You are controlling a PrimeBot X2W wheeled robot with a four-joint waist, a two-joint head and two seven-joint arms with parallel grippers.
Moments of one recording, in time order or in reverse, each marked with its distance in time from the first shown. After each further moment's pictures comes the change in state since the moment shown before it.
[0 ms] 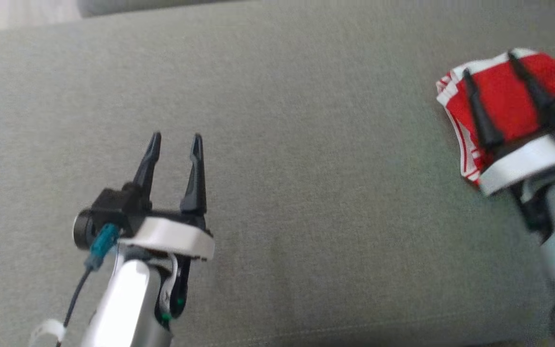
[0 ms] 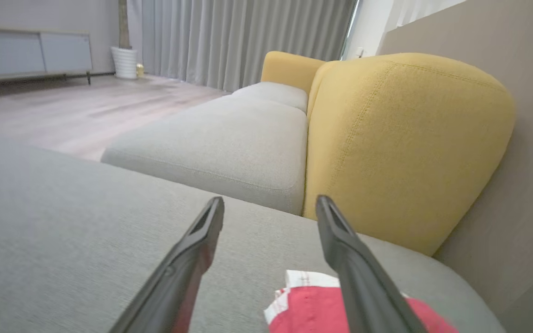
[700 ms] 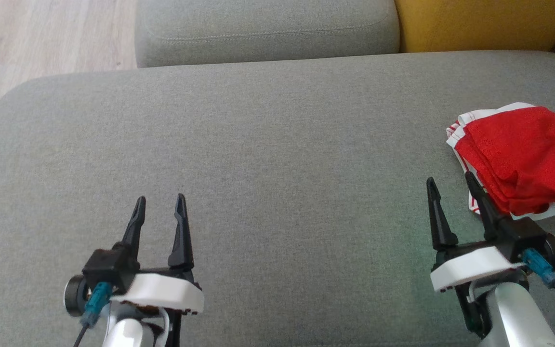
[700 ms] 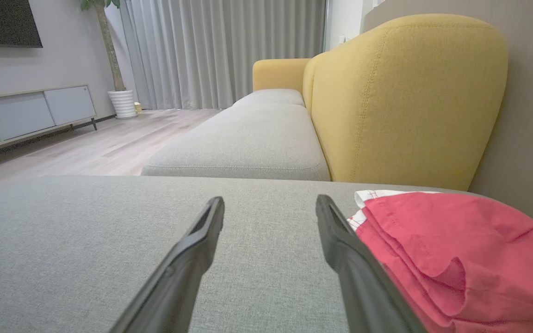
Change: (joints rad) left arm 0.237 0.003 0.047 -0.071 0.016 0.052 0.000; right arm 0.376 0.354 -0.233 -0.005 -0.183 0.000 -0.126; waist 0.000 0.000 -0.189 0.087
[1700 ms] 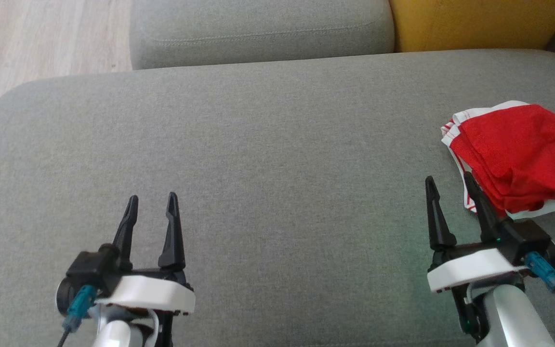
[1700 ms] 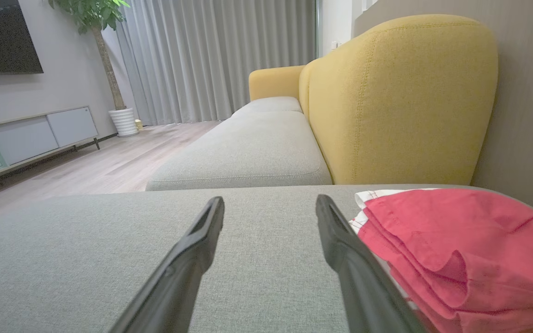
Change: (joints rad) left arm 0.015 0.000 0.040 -0.027 -0.021 -0.053 0.000; right arm 0.015 0.018 0.007 -0.028 0.049 0.000 -0.007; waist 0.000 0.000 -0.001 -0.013
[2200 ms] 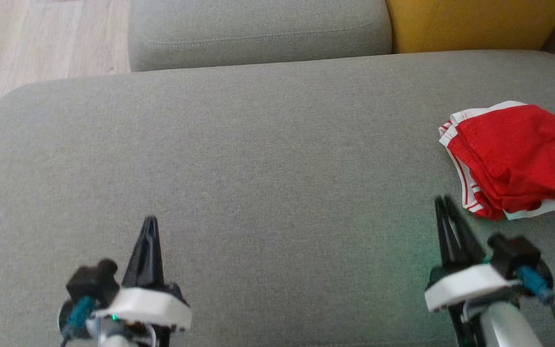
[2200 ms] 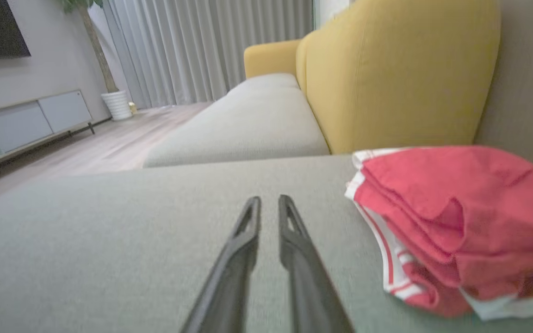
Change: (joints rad) left arm 0.019 -0.001 0.016 0.061 -0.055 -0.008 0.001; right arm 0.021 0.001 0.007 0.043 0.016 0.000 0.002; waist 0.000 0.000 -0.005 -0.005
